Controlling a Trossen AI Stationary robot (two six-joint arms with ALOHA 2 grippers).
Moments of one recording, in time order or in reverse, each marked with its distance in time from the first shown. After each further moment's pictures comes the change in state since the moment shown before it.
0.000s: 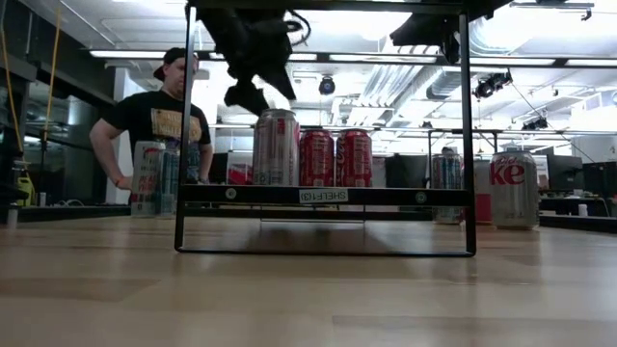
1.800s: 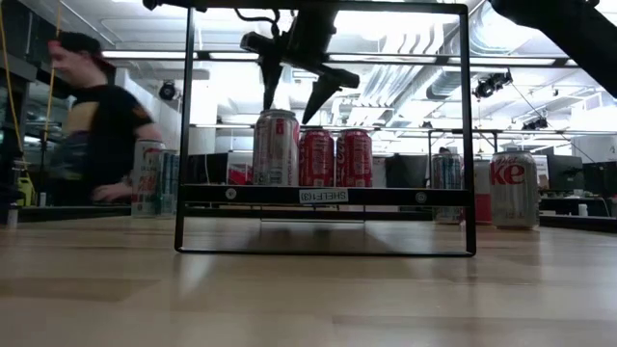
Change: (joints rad) left arm 0.143 -0.602 0.045 -0.088 -0.195 -0.047; right arm 0.213 1.274 1.396 -0.998 0.223 0.595
